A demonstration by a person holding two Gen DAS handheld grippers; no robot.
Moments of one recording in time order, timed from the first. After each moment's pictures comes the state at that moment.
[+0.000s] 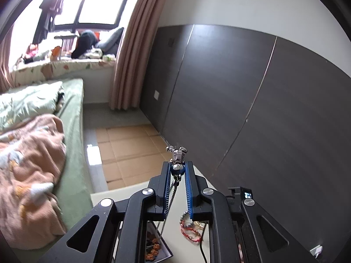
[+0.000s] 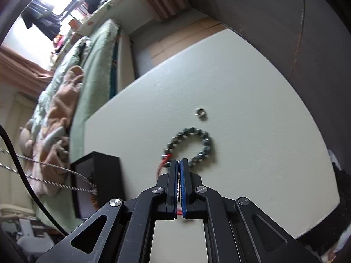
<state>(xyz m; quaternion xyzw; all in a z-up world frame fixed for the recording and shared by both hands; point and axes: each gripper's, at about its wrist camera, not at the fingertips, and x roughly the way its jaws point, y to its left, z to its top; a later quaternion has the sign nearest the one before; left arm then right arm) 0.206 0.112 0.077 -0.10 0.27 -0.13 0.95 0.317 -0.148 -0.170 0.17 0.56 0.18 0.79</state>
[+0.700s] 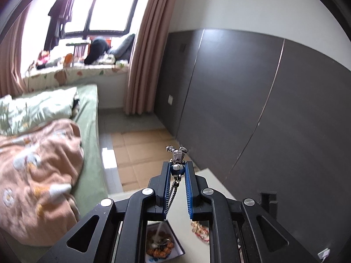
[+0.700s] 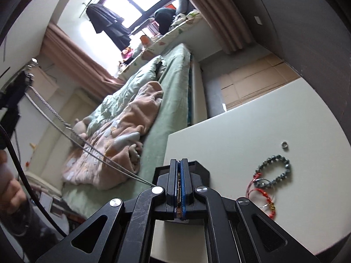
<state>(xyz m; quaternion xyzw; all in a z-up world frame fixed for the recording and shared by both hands) 0.201 0.124 0.069 -0.10 0.27 -0.08 0.95 0.278 -0.082 -0.102 0.20 0.42 0.36 0.81</state>
